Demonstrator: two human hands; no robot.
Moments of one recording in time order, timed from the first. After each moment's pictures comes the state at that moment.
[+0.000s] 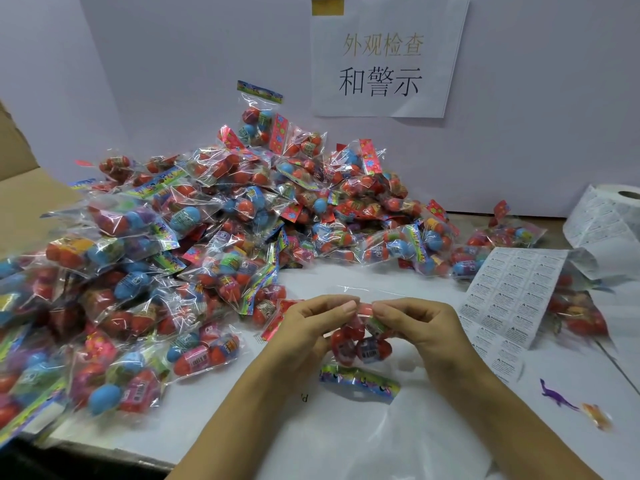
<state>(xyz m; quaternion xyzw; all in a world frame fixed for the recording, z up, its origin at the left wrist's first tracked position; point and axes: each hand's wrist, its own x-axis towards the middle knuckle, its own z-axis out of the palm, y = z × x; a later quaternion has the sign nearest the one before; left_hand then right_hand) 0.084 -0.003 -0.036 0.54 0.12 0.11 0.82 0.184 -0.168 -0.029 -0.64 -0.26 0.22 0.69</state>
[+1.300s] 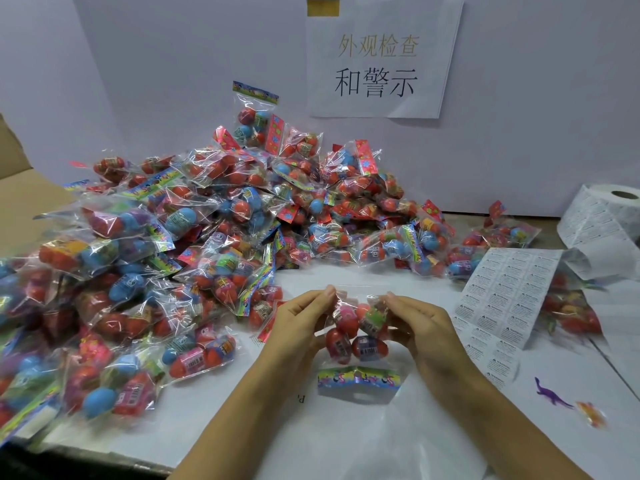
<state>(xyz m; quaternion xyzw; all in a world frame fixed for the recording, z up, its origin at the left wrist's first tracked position) 0.085 -0.011 -0.032 0.55 0.16 0.17 0.80 0.178 -0.162 -0.030 -0.63 -0.20 0.23 0.71</state>
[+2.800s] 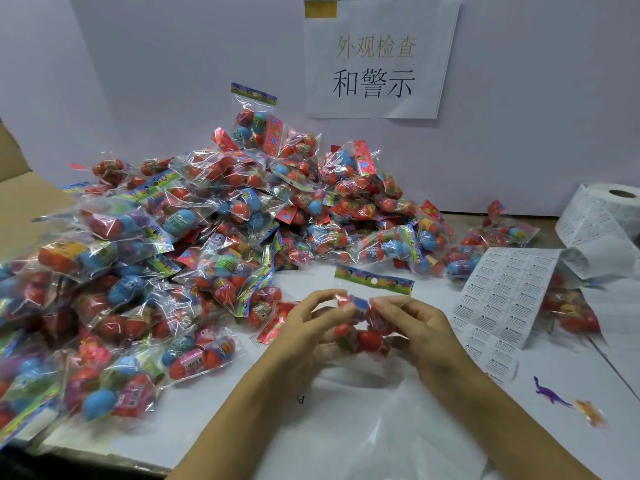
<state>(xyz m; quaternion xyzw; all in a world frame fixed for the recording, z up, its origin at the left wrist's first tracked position) 0.085 -0.009 -0.038 0.53 0.14 0.10 0.83 0.185 -0.166 -0.039 -0.62 -0.19 0.25 0.72</state>
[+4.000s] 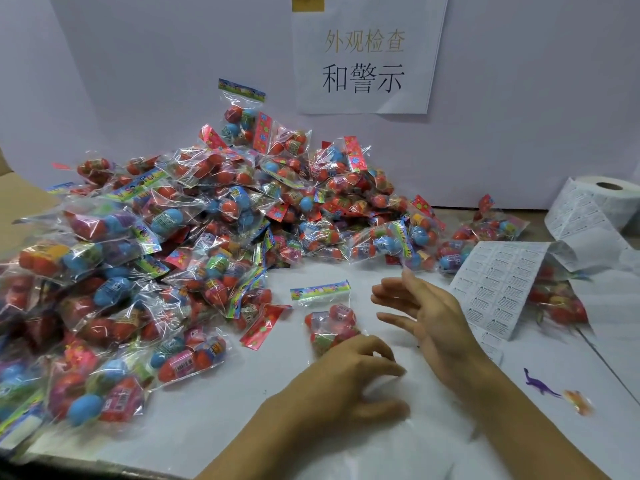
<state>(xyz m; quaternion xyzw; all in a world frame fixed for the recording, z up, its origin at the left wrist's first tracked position) 0.077 -0.047 -0.055 0.93 -0.13 0.11 0.32 0.200 -0.173 -0.031 -0.59 -0.16 0.19 0.77</state>
